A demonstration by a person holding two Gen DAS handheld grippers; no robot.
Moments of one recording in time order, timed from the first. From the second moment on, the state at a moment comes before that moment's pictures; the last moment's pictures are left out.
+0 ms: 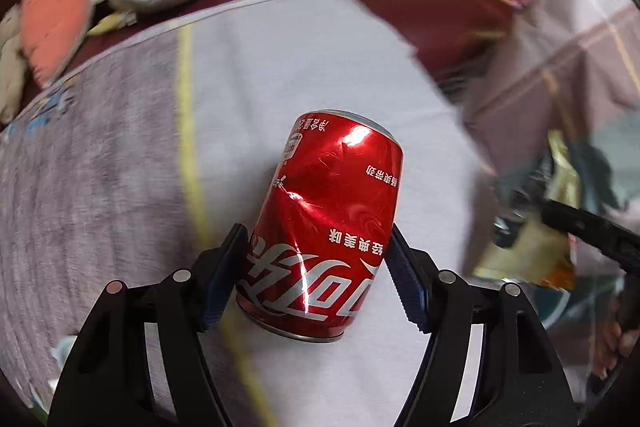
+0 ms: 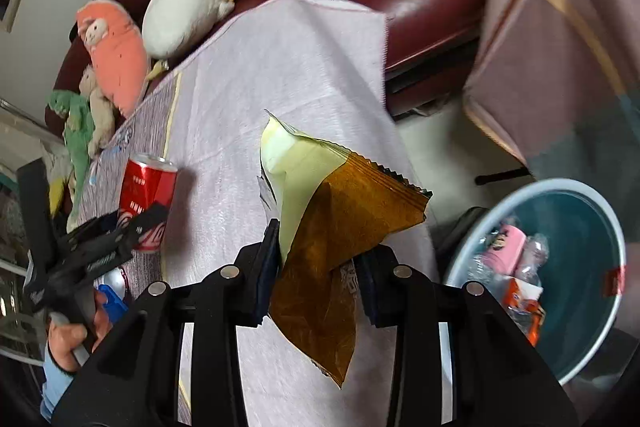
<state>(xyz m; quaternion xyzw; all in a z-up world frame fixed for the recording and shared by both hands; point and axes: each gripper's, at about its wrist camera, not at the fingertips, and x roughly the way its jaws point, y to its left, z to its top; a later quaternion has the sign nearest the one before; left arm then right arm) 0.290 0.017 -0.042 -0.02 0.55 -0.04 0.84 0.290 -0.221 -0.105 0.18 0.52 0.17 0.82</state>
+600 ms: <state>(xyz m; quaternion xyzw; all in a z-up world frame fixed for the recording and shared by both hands) 0.243 -0.208 -0.073 0.04 0.57 -0.21 0.79 0.192 -0.433 -0.110 0.27 0.47 0.02 0.84</state>
